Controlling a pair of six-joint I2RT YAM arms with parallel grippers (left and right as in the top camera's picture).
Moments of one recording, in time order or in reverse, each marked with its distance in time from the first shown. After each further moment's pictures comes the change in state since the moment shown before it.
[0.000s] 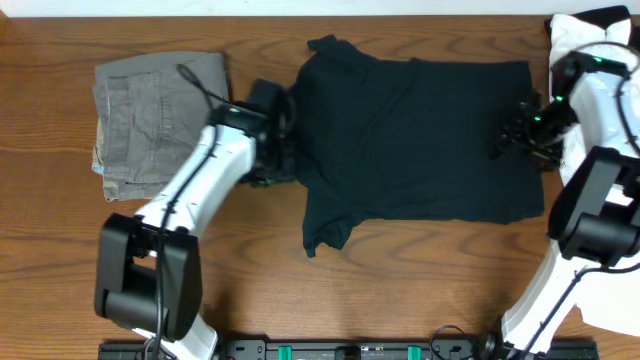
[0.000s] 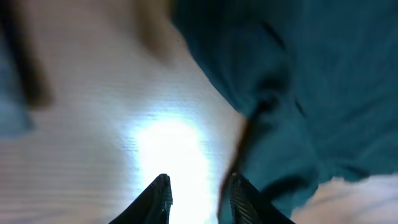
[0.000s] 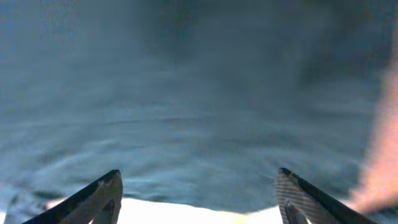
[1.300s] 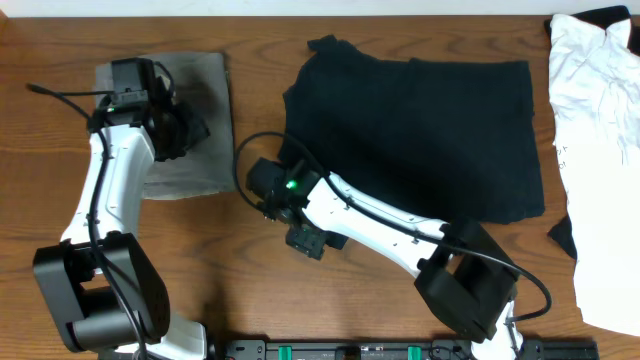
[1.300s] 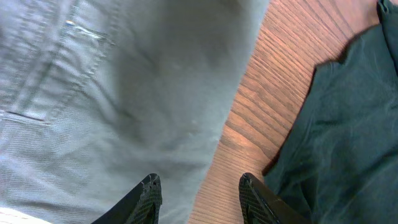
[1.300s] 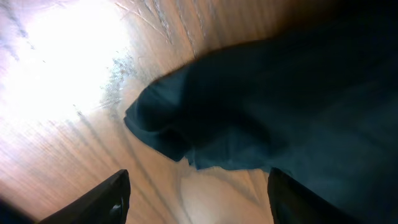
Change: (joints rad) left arm 0.434 -0.066 -0.001 0.208 0.074 -0.001; right arm 1.197 -0.126 -0.178 0.186 0.290 -0.135
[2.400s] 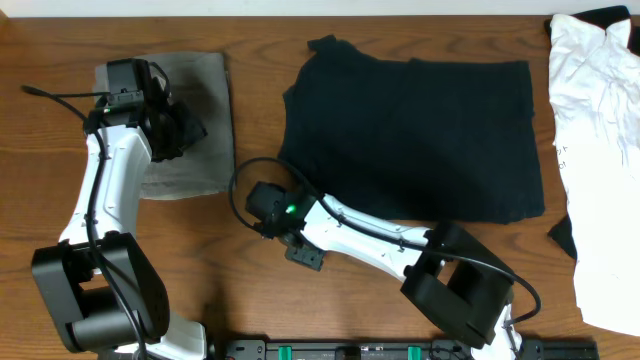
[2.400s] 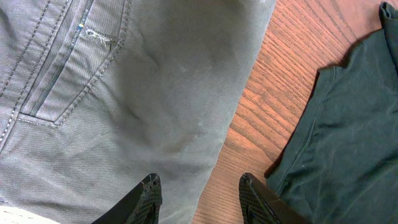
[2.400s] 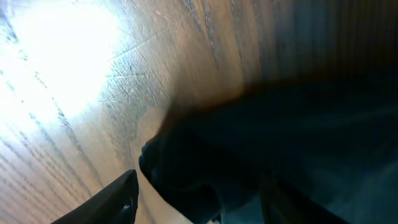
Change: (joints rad) left arm 0.010 0.000 0.000 0.000 0.000 0.000; right arm 0.051 0.000 -0.156 0.200 0.006 -0.052
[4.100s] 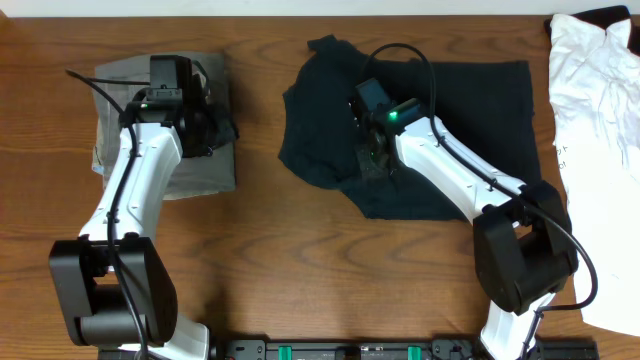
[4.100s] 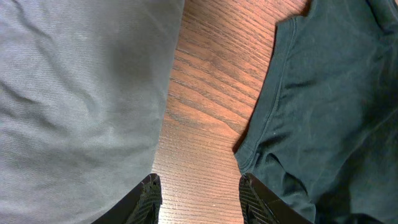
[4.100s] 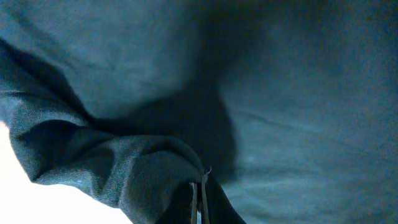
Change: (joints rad) left arm -0.153 0.000 0.000 -0.001 0.001 0.020; right arm -0.506 -0.080 0.043 0.034 0.002 0.450
